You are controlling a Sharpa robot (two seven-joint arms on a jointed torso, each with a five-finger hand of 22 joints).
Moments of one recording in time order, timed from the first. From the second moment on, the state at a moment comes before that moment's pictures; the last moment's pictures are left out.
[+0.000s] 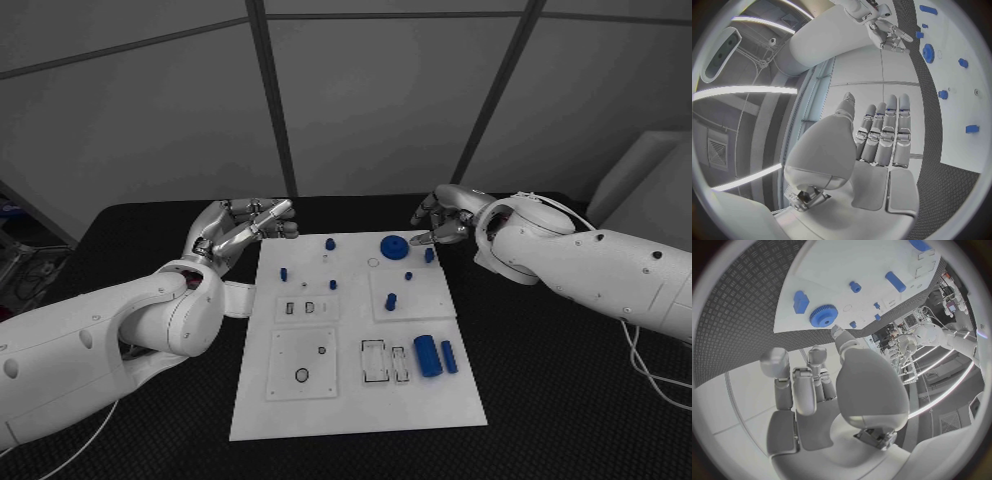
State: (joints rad) left arm 1.11 -0.93 0.09 1.64 -0.12 -0.47 0.51; left_hand 1.41 0.02 -0.07 0.10 0.11 0.99 0.21 0.08 0.07 1.06 0.16 0.07 0.06 1.13 0.11 0.16 0.13 0.19 0.90 0.22 0.42 0.18; right arm 1.26 -0.73 0.07 1.28 -1.42 -0.21 -0.16; right_hand 1.30 -0.15 0.13 0.09 0.25 0.93 0.14 0.15 0.08 1.27 0.05 1.02 0.91 1.47 -0.03 1.51 1.31 0.13 1.27 0.08 1.25 0.93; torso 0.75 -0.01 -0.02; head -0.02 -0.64
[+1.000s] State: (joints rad) left arm 1.11 -0.91 0.09 1.63 -0.12 -0.46 0.51; left_hand 1.41 0.02 -0.07 0.10 0.11 0.99 0.21 0.08 0.07 1.06 0.16 0.07 0.06 1.13 0.11 0.15 0.13 0.19 0.90 0.22 0.42 0.18; right arm 1.26 -0.59 0.07 1.14 -1.41 -0.13 -0.15; right_hand 1.34 -0.14 0.11 0.13 0.26 0.89 0.15 0.17 0.08 1.26 0.06 1.08 0.98 1.47 -0.02 1.52 1.31 0.13 1.27 0.09 1.25 0.95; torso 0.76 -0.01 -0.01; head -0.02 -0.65
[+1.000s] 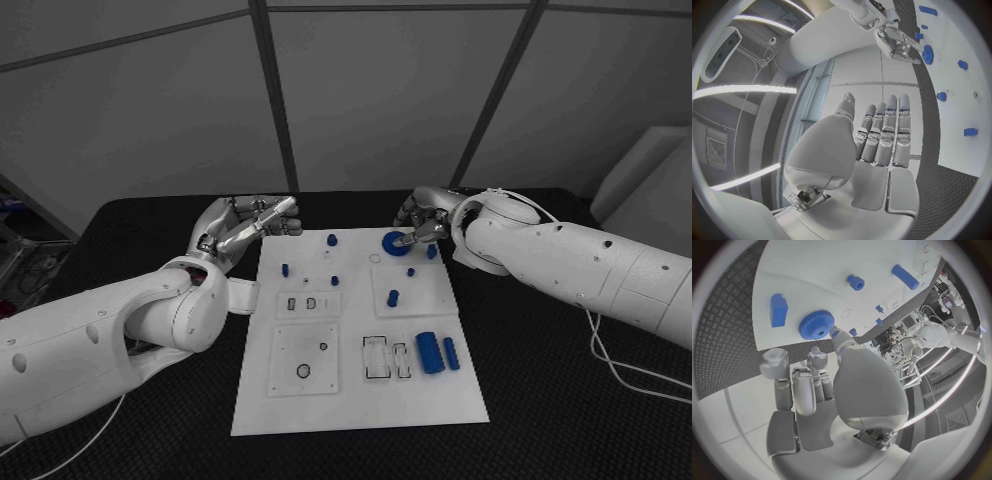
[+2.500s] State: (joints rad) left arm 1.11 -0.92 0.09 1.63 -0.12 -0.46 0.50; left_hand 1.40 0.02 -0.07 0.10 0.11 0.99 0.21 0.07 0.07 1.06 0.16 0.07 0.06 1.13 0.11 0.15 0.13 0.19 0.90 0.22 0.42 0.18; right arm 1.26 -0.58 0.07 1.13 -1.46 -0.07 -0.15; right_hand 1.41 -0.10 0.25 0.08 0.37 0.95 0.15 0.21 0.08 1.34 0.05 1.25 1.18 1.47 -0.02 1.54 1.31 0.12 1.28 0.09 1.30 1.01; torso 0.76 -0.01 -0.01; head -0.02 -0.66
